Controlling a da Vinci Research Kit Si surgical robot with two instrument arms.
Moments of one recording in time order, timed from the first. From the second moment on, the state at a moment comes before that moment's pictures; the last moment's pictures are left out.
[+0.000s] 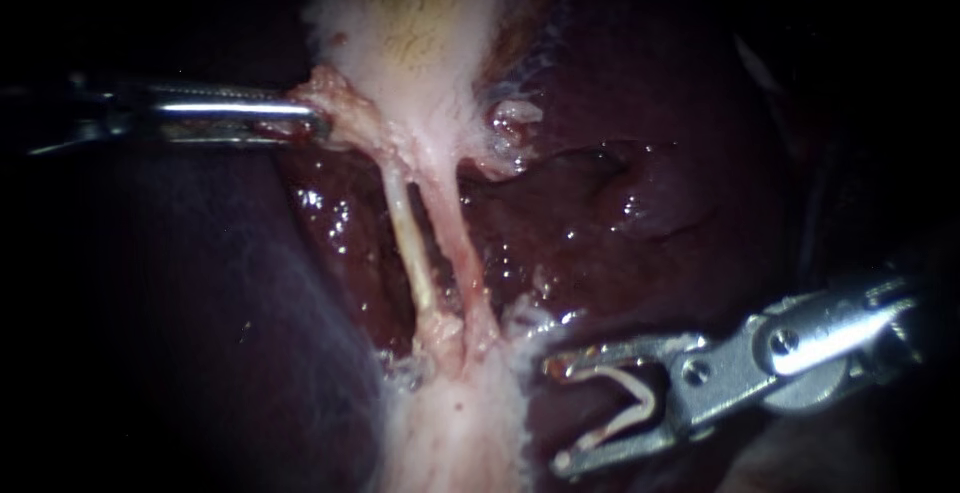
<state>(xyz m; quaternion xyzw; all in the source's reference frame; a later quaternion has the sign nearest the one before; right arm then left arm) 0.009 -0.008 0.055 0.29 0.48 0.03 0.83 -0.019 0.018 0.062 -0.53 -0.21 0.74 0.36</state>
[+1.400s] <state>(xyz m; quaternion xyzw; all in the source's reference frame) 0.020 -0.003 0.065 0.30 0.44 0.11 0.84 -0.019 0.018 0.062 -0.53 -0.21 0.74 0.36</state>
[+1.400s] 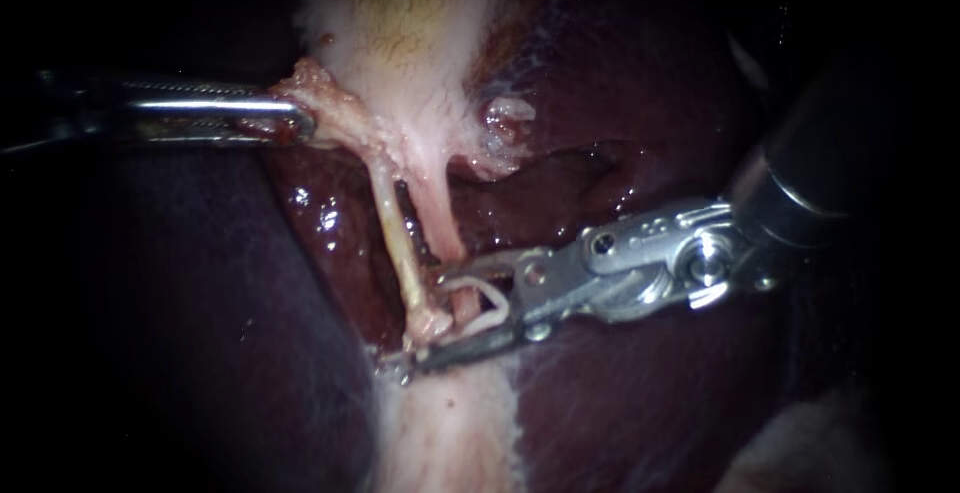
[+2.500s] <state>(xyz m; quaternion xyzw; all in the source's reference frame) 0.022 -0.003 0.070 0.34 0.50 0.08 0.79 -0.020 0.018 0.061 -0.53 -0.21 0.74 0.37</state>
